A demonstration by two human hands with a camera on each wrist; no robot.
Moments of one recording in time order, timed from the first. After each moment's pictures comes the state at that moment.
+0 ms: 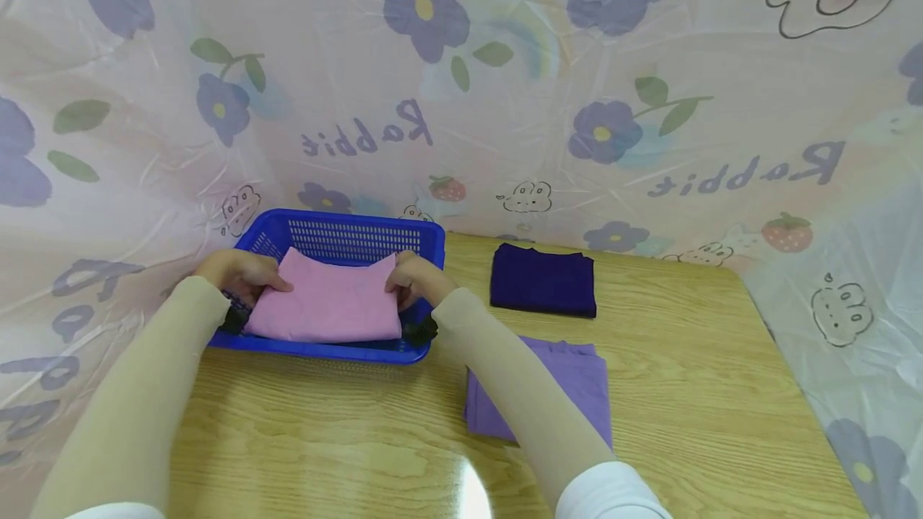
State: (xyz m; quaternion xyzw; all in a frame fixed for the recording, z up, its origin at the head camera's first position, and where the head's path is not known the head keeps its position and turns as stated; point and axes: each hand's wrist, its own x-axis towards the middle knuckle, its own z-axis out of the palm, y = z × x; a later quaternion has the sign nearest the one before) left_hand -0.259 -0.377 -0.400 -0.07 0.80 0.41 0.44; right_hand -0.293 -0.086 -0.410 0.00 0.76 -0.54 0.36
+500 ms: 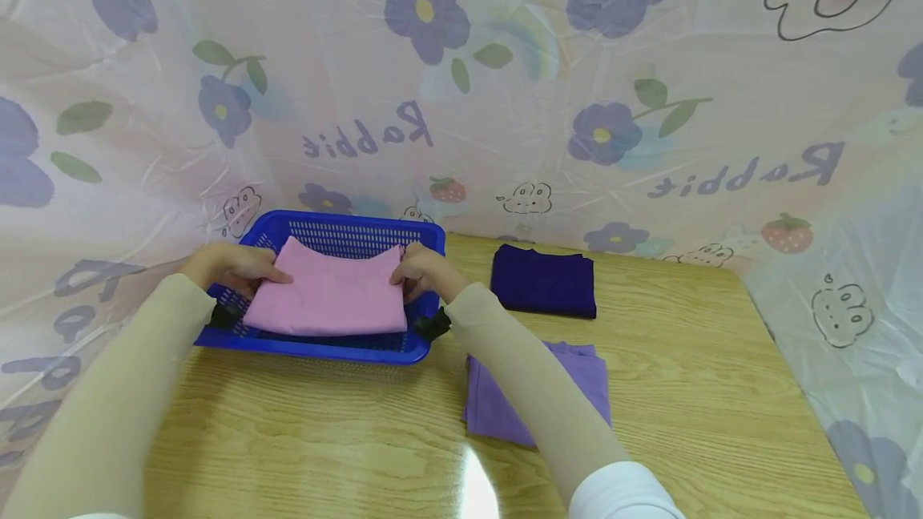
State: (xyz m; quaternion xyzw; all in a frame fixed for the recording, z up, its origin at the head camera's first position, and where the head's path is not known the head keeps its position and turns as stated) left_hand -0.254 -0.378 -0.378 -0.04 0.81 0.42 0.41; right_hand -0.301 -0.075 -0.399 -0.03 0.76 -0.54 0.36
